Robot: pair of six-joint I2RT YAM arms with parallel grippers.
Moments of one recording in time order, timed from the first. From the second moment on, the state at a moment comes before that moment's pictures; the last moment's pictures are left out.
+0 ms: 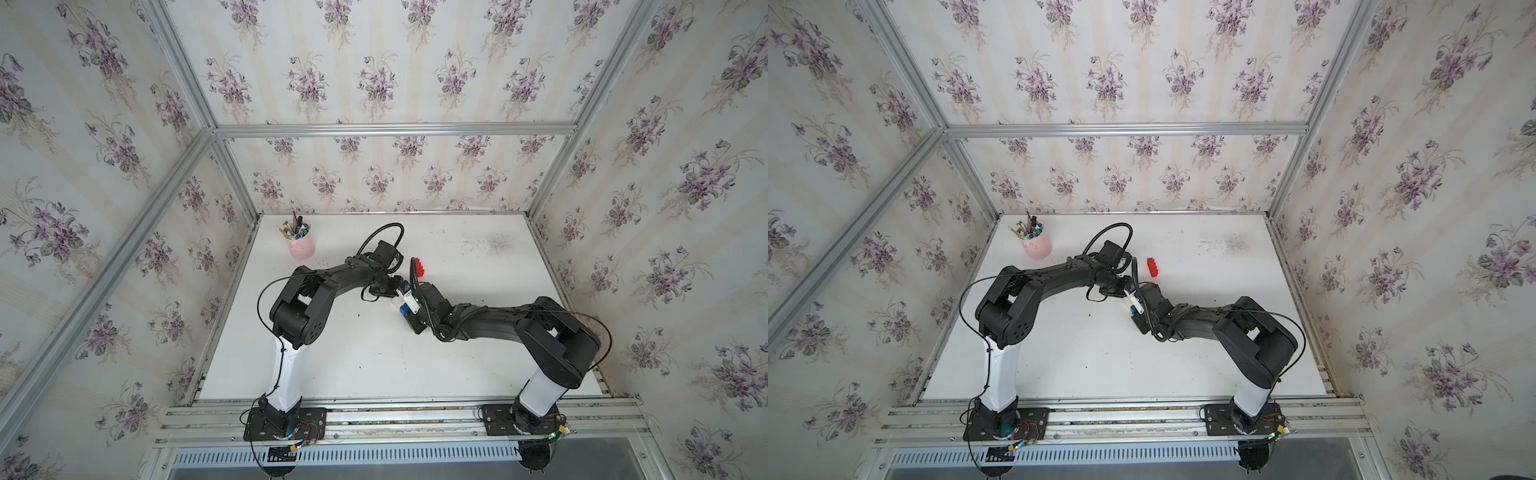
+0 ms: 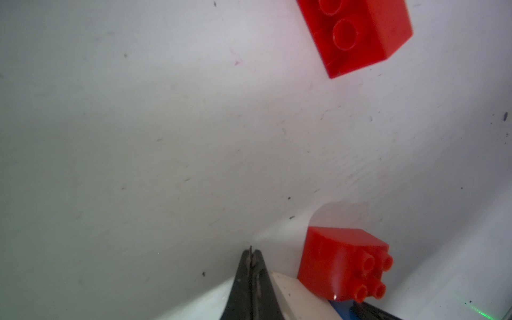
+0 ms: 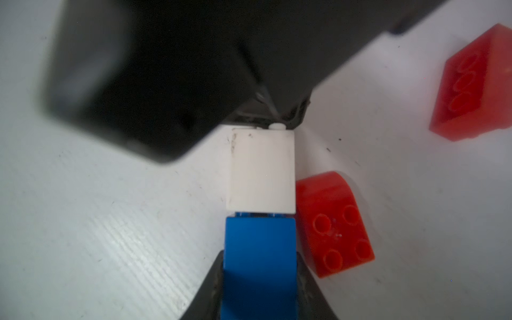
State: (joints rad) left arm -0.55 2.11 1.43 -0.50 0.26 -0.33; right arm 0.80 1.71 0.77 0.09 0.07 0.02
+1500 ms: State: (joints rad) left arm -0.55 2.11 1.41 -0.58 0.48 -0.36; right arm 0.83 1.39 0.58 0.29 0.20 0.18
